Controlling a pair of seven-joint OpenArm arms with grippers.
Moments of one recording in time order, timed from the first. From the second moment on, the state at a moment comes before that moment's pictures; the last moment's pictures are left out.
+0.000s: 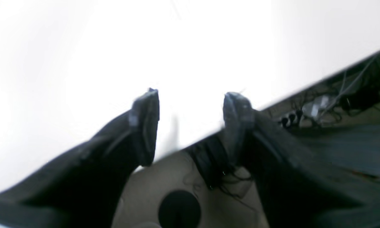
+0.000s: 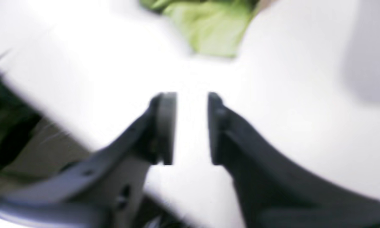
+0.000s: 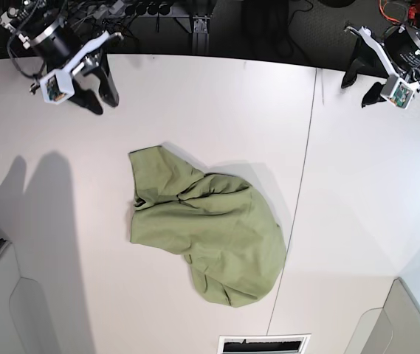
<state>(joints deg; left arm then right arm) 46.9 -30.5 -23.9 119.6 -31.3 -28.1 29.4 -34.5 16.0 8.6 112.4 18.5 26.6 -17.7</state>
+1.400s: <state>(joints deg) -18.2 -18.7 11.7 63.5 -24.9 -26.1 24.3 3.6 -1.3 -0.9 73.7 8.6 22.9 -23.9</state>
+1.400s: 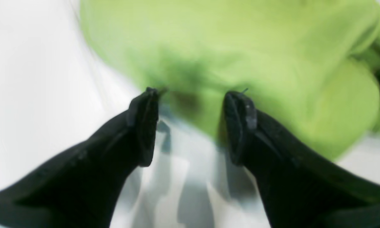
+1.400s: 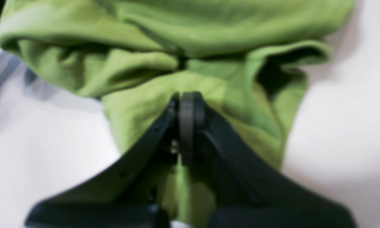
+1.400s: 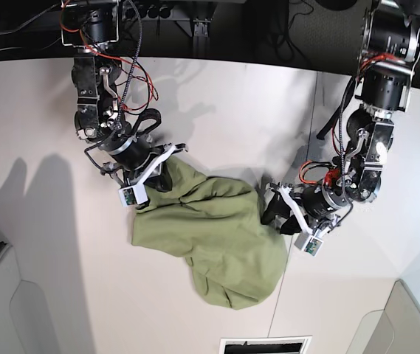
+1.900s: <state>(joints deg) -22.9 -11.2 11.8 54.8 -23.0 -25.9 22.5 4.0 -1.4 -0.7 74.0 -0.5 17.6 -24.9</state>
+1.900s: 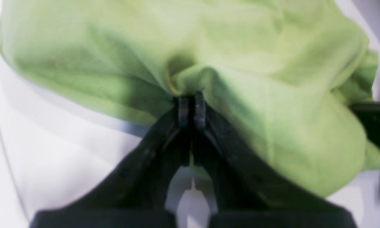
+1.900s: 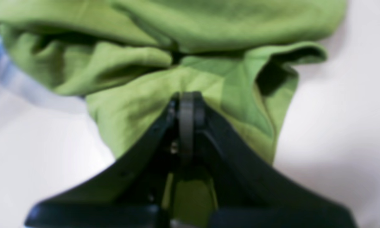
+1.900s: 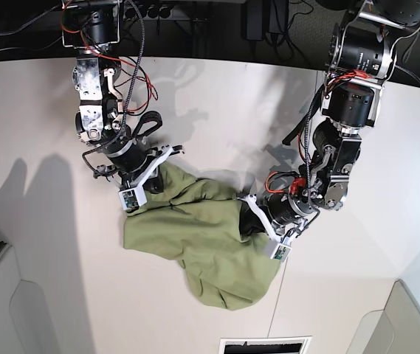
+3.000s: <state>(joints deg) -17.1 -33.5 12.0 97.1 -38.7 -29.5 44.4 1.3 5.4 10.5 75.4 6.6 14.8 -25.9</state>
